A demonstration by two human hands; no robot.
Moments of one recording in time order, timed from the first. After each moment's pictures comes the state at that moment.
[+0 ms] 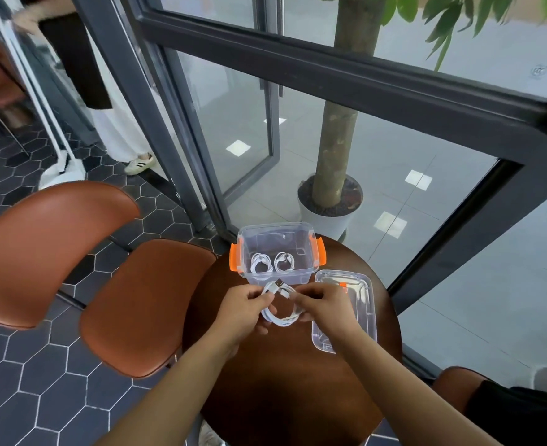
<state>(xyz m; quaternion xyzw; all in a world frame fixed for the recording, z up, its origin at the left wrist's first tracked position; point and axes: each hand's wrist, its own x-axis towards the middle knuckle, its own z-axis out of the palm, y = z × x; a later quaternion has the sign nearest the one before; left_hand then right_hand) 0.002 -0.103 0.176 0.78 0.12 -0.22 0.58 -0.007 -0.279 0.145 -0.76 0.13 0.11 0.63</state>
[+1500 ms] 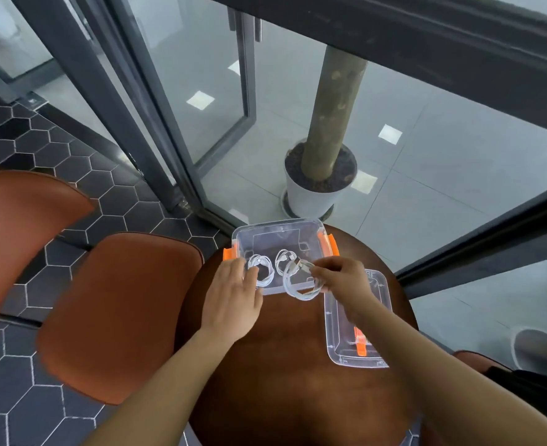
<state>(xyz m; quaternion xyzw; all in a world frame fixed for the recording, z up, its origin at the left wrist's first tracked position) 0.133 -0.050 0.057 0.97 -0.22 -0.01 0.08 0.118 -0.277 0.090 -0.75 0.30 0.09 0.58</state>
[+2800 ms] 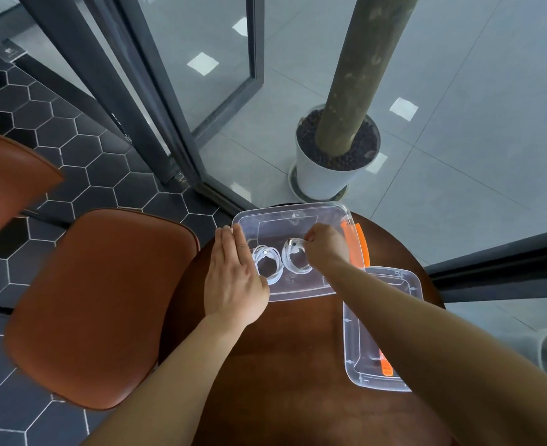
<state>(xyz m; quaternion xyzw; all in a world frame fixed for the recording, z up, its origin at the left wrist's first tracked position) 0.178 -0.066 -0.003 0.99 -0.09 -0.09 0.07 0.229 -0.248 -0.027 -0.91 0.24 0.17 0.30</state>
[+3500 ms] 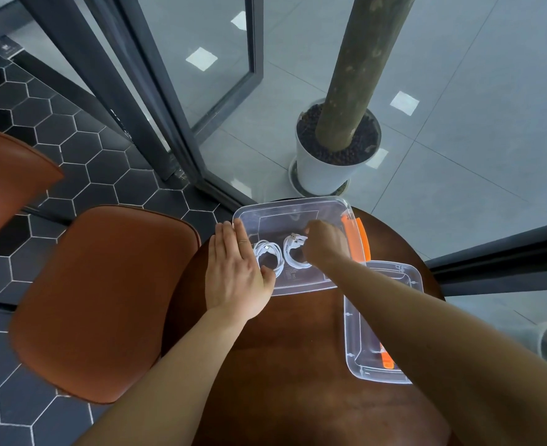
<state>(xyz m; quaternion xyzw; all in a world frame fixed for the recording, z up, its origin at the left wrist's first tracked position) 0.179 -0.067 -0.003 0.99 -0.08 -0.08 0.05 0.226 -0.245 -0.019 -0.94 0.16 0.20 0.20</state>
